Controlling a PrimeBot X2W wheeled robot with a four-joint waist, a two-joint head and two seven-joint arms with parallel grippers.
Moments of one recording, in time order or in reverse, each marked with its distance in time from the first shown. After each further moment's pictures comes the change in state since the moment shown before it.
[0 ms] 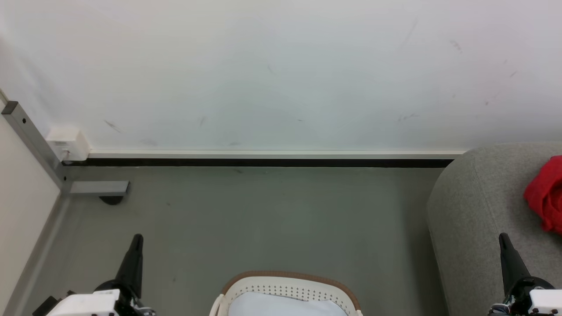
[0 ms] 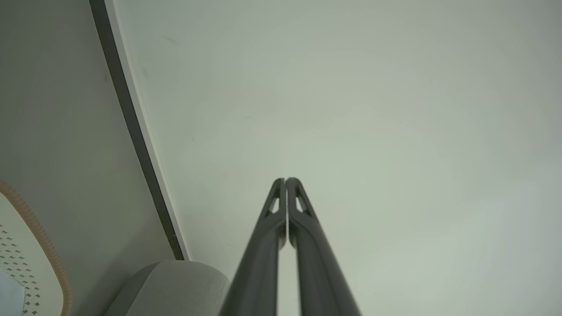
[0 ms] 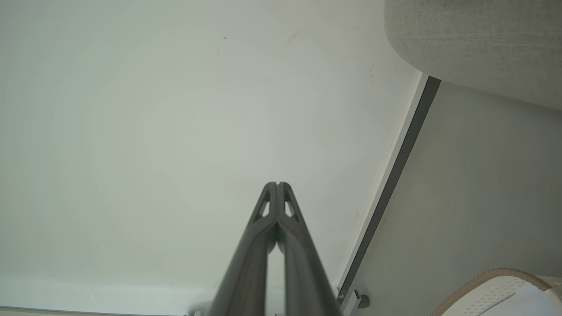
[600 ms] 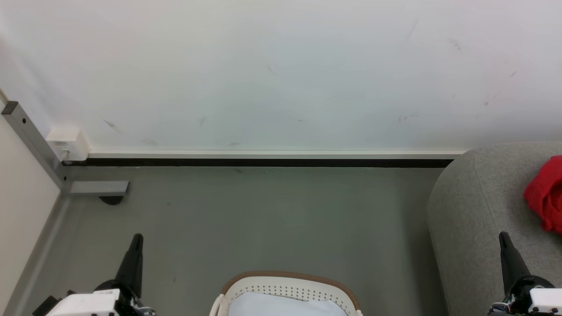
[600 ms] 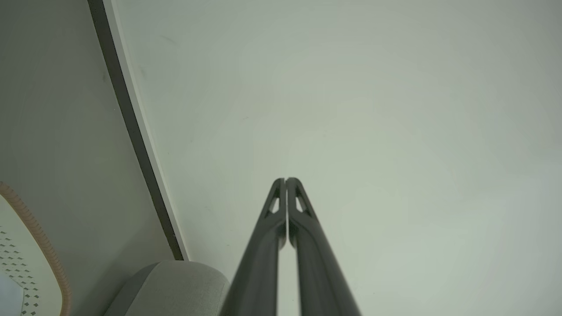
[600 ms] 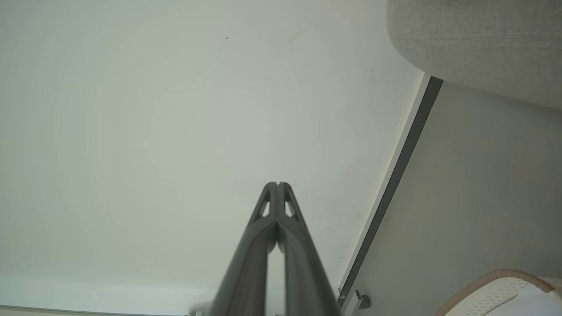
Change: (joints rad) left arm -0.002 0.000 0.000 0.000 -0.004 -0.001 0.000; right arm -0.005 0.000 -0.001 0.000 0.006 0.000 0.001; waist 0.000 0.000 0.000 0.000
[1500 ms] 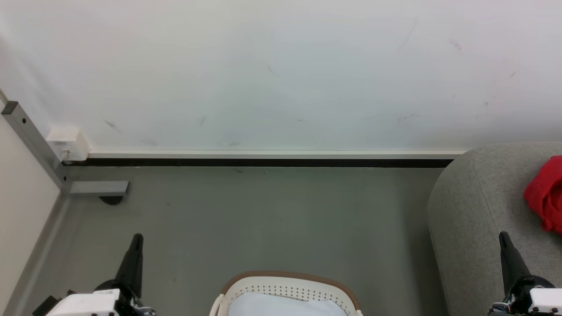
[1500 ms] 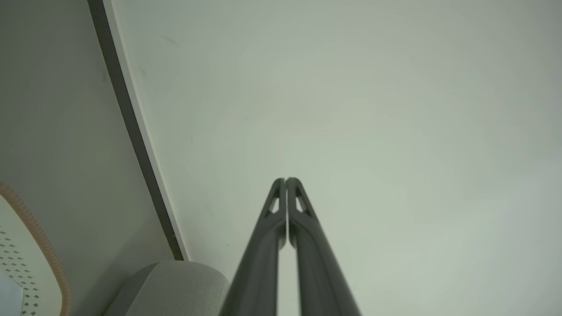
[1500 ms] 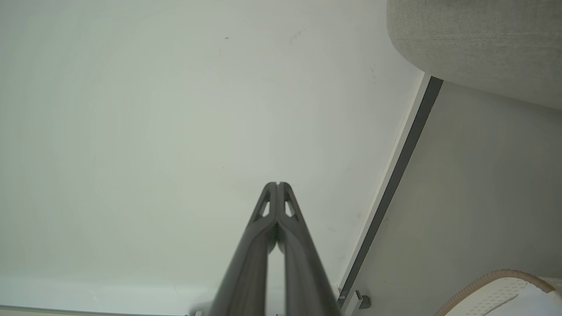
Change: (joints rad) left arm 0.000 0.000 0.000 0.000 0.000 0.000 0.000; right arm 0.000 0.000 0.000 0.000 0.000 0.000 0.000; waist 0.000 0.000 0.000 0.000
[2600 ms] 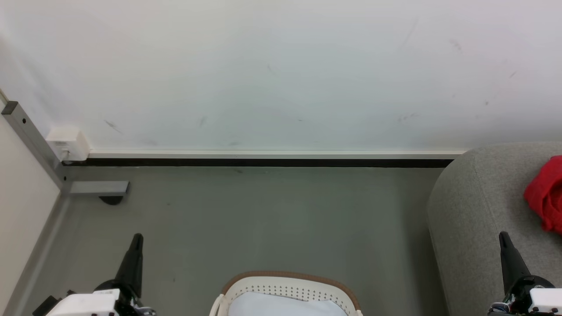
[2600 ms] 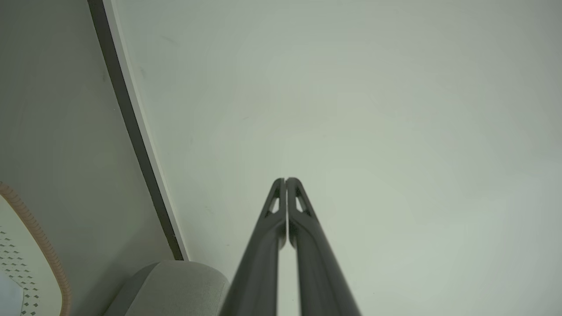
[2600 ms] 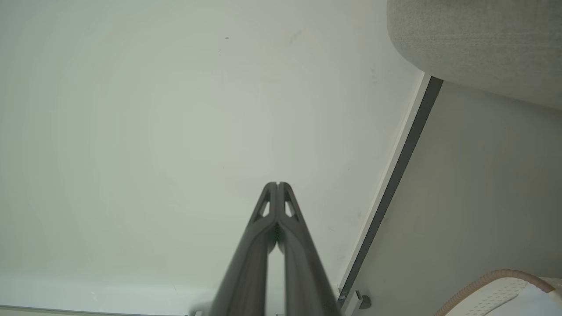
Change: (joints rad) left arm 0.000 0.000 0.000 0.000 0.000 0.000 0.000; right arm 0.000 0.000 0.000 0.000 0.000 0.000 0.000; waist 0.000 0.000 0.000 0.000
